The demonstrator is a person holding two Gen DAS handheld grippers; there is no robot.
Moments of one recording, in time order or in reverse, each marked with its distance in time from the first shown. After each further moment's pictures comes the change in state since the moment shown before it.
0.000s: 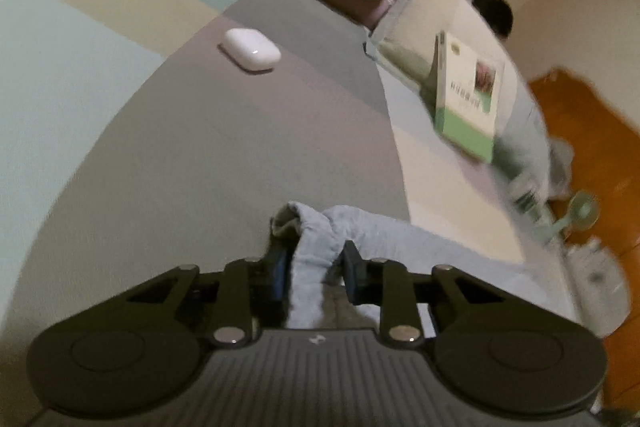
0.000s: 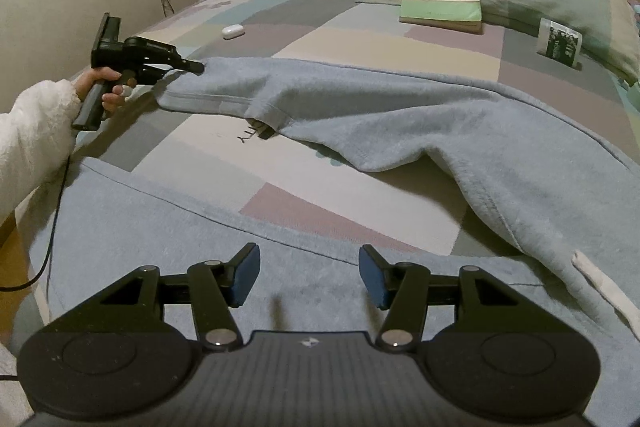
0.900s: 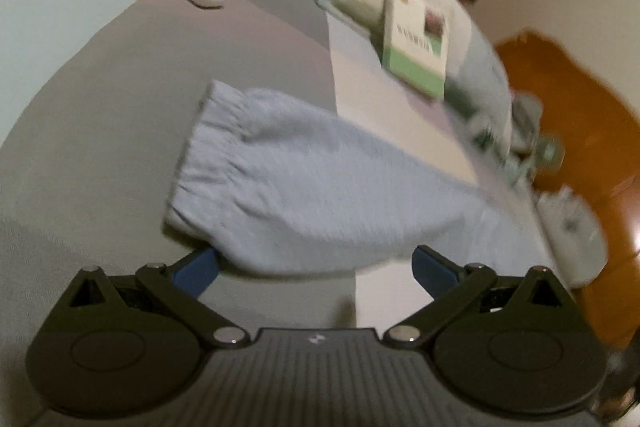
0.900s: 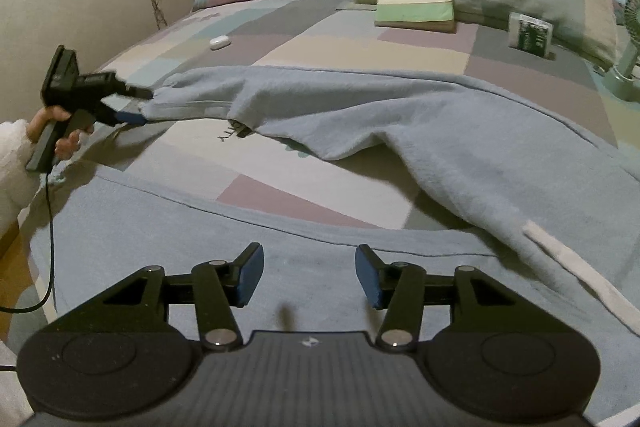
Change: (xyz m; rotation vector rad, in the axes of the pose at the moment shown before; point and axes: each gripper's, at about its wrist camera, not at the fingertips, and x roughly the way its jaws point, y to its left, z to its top) left arm -0.049 -0.025 -0.069 -0.069 0.059 -0.141; right arm -0.026 -0.027 -0.017 0.025 -0.024 0.001
